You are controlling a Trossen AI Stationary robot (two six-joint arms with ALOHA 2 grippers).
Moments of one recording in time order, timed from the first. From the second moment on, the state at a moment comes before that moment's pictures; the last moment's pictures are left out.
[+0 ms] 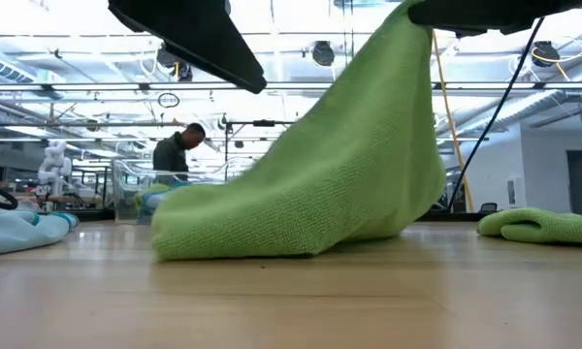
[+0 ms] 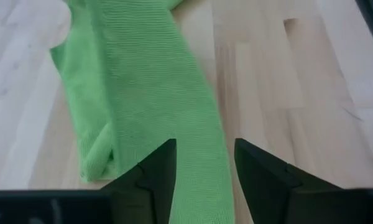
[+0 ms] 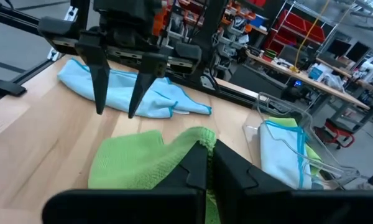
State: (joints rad) left arm -0.55 1.79 1.22 -0.31 -0.48 -0.31; right arm 0.62 1.27 0.51 0.52 0.73 -0.20
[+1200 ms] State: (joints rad) left arm -0.45 1.87 1.22 -0.05 -0.82 -0.01; right arm 0.62 1.27 0.51 0.37 0.48 -0.07
